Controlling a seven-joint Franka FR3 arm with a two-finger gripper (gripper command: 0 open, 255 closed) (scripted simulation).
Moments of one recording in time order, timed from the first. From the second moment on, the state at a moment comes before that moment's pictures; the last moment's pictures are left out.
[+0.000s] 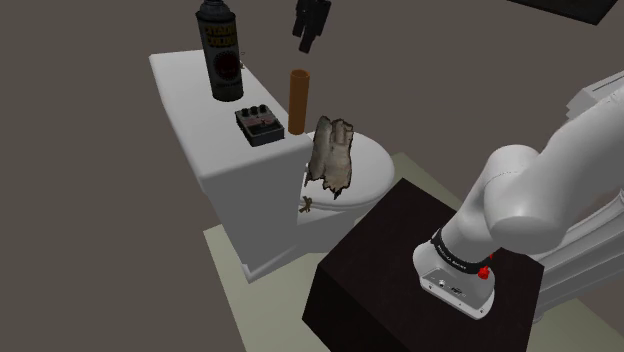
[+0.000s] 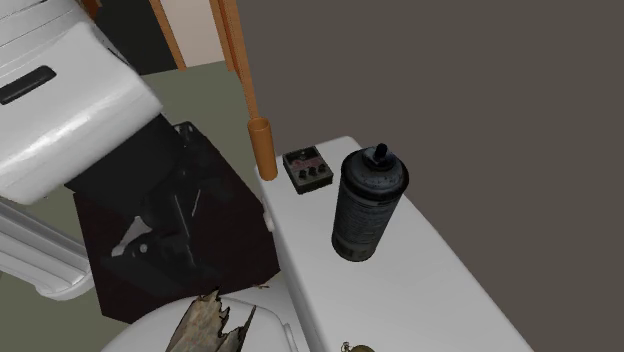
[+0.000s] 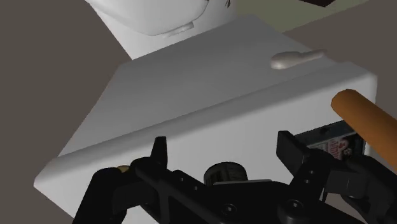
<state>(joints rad) 0.28 -0.23 -0.19 -1.90 0.17 1.87 -0.90</state>
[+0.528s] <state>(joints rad) 0.34 0.00 -0.20 -1.58 0.34 1.78 -1.23</state>
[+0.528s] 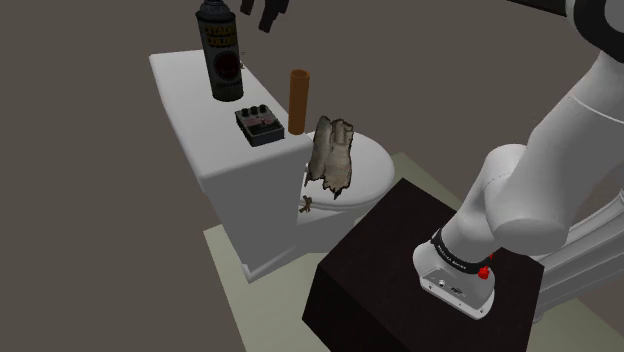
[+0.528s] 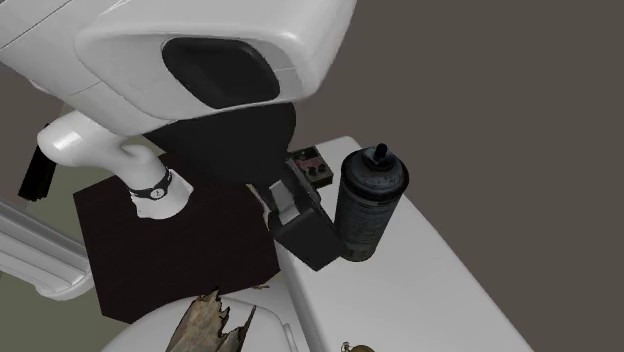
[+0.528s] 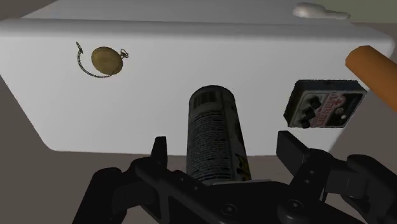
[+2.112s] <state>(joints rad) 0.36 0.09 -0.17 -1.50 0.44 1.78 -1.43</state>
